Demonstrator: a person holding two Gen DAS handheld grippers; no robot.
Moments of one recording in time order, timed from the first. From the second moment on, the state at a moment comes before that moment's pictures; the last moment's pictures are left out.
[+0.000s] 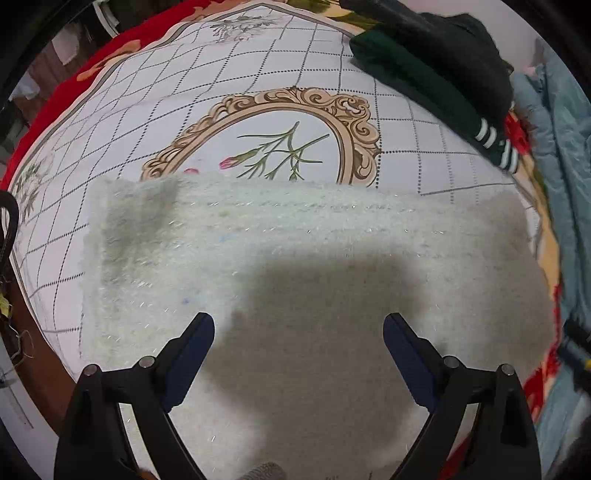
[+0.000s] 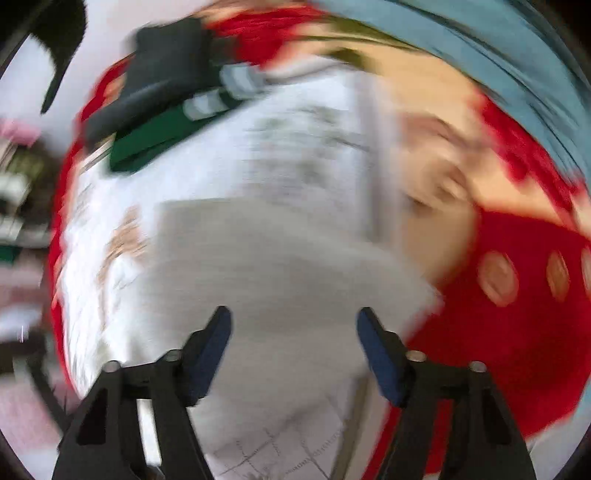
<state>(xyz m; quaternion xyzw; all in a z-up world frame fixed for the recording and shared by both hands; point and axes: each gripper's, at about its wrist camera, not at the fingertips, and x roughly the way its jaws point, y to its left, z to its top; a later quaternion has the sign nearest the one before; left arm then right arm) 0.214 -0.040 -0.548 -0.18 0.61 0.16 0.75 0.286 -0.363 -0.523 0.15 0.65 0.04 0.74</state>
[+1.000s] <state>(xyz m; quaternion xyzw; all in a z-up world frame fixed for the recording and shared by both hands) 0.252 -0.072 -0.601 -0.17 0.63 0.17 0.74 0.350 -0.253 -0.665 -0.01 0.80 0.11 0.59</state>
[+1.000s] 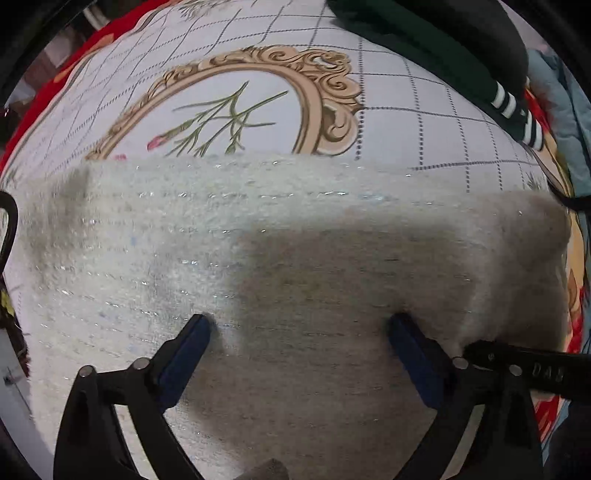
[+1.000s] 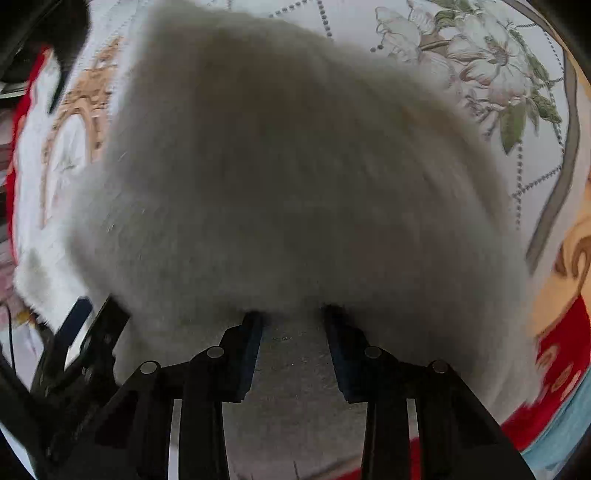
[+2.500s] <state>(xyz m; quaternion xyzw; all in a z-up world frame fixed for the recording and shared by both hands) -0.013 0.009 -0.569 -0.55 0.36 0.40 0.63 0.296 -0.294 -0.605 0.06 0.73 0.20 0.65</state>
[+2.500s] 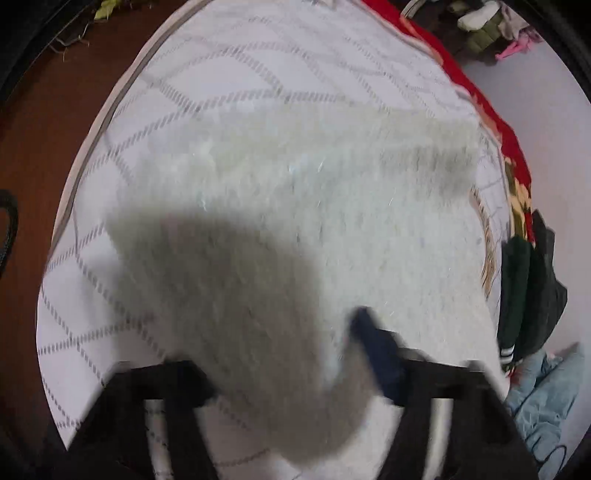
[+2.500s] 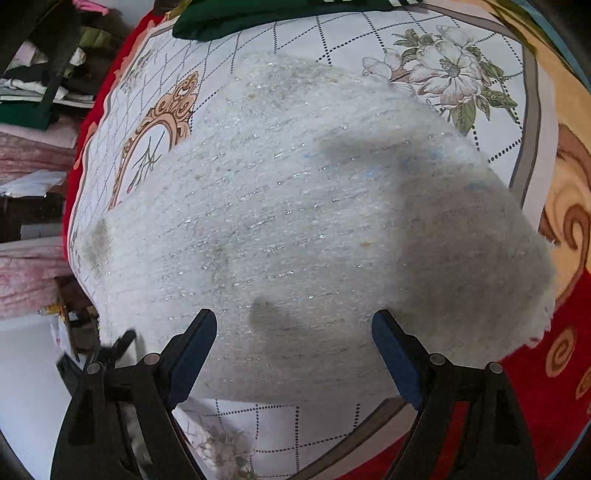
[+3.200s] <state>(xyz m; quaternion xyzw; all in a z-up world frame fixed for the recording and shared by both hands) 0.043 0.045 -0.588 -0.51 0.32 0.34 0.72 0.295 -0.213 -0.597 0.00 0.76 0.25 0.60</state>
